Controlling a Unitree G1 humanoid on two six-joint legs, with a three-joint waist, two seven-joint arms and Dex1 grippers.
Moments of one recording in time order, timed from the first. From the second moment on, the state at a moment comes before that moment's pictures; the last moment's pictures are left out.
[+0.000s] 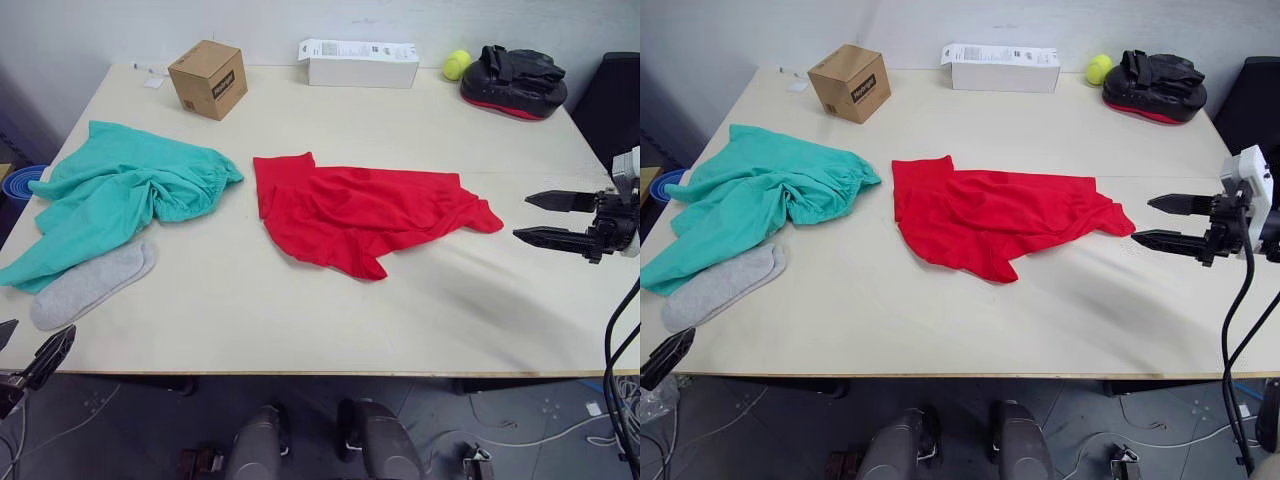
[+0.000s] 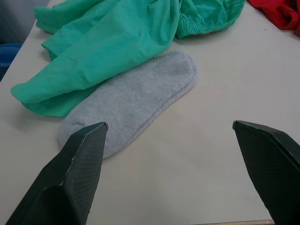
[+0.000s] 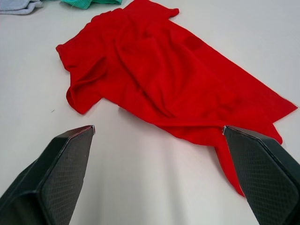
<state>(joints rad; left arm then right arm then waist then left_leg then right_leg) 0.54 0.56 1.01 -0.44 -0.69 0.57 -0.61 -0.69 -1.04 -0.17 0.62 0.41 0.33 1.51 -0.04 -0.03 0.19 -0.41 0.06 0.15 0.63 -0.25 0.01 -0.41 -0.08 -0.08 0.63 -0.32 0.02</state>
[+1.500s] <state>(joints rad) -0.96 0.53 -0.35 0.37 -0.38 0.74 -1.05 -0.45 -0.96 -0.20 0.18 0.40 0.29 1.29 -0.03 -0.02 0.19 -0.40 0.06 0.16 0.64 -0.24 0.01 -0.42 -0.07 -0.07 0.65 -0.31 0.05</state>
